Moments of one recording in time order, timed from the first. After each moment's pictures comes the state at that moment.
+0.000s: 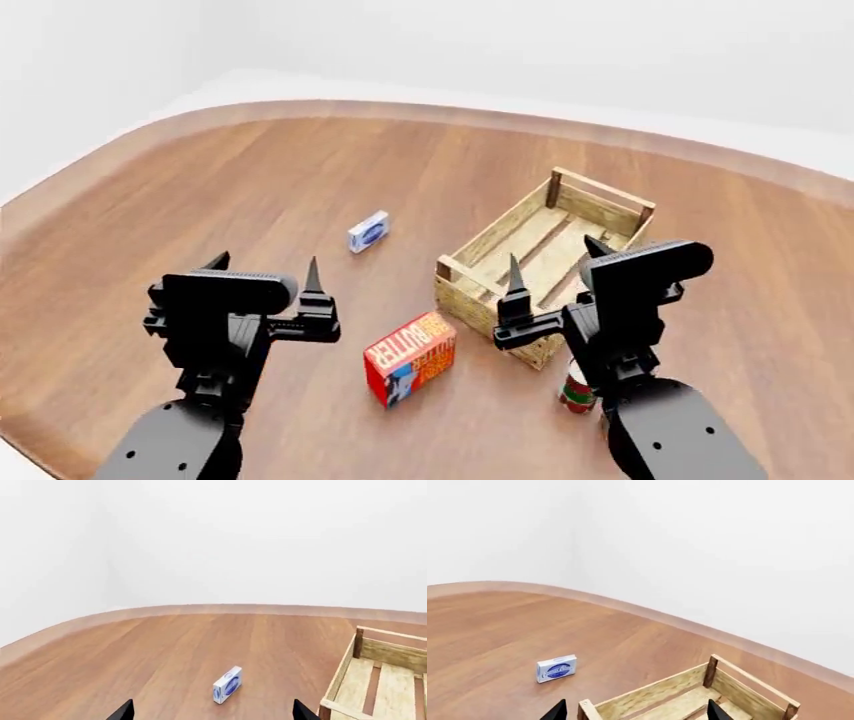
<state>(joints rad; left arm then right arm) -0.29 -0.24 0.10 0.38 -0.26 -0.58 -0.15 0.37 0.27 -0.18 -0.35 0.20 0.60 0.01</state>
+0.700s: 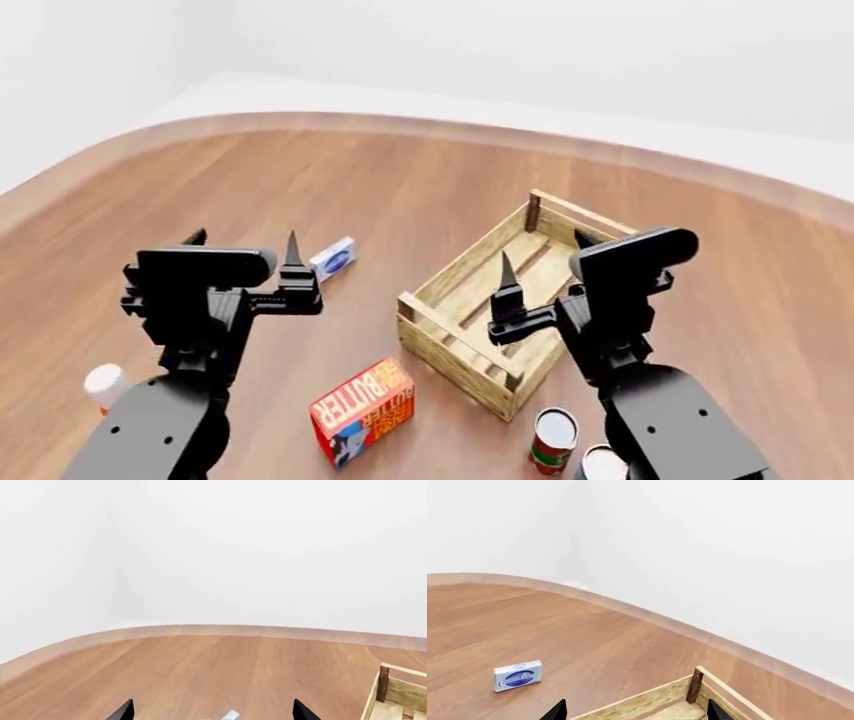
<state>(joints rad) -0.36 -0.26 0.08 0.34 -0.27 -0.57 -0.17 0.42 0.29 -0.21 -0.33 0.21 0.64 0.00</state>
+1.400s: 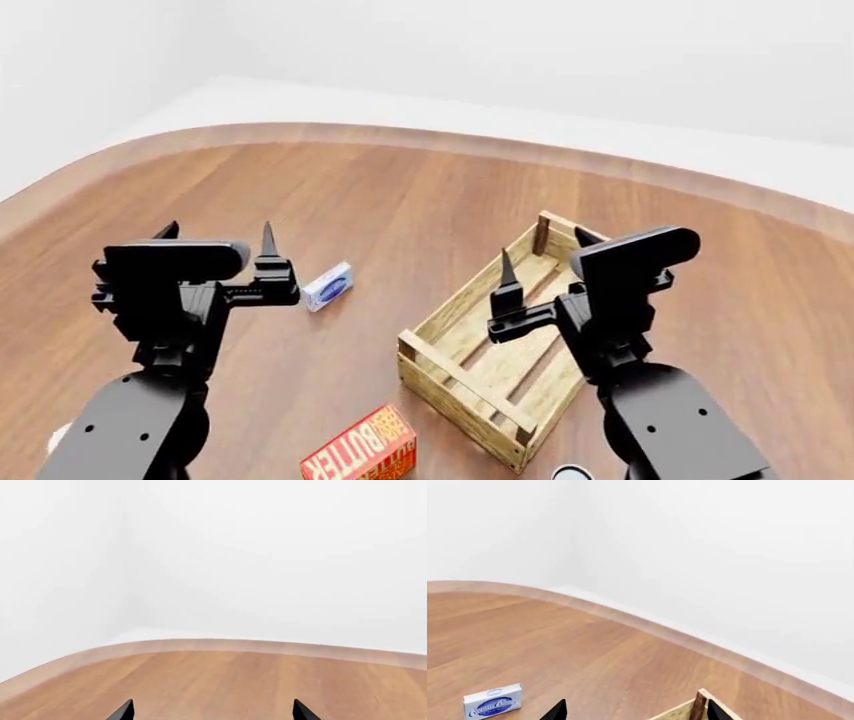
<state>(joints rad) -0.36 -0.29 0.04 0.33 -0.29 -0.54 -0.18 0.42 0.29 -0.22 -0.32 0.22 0.62 0.01</state>
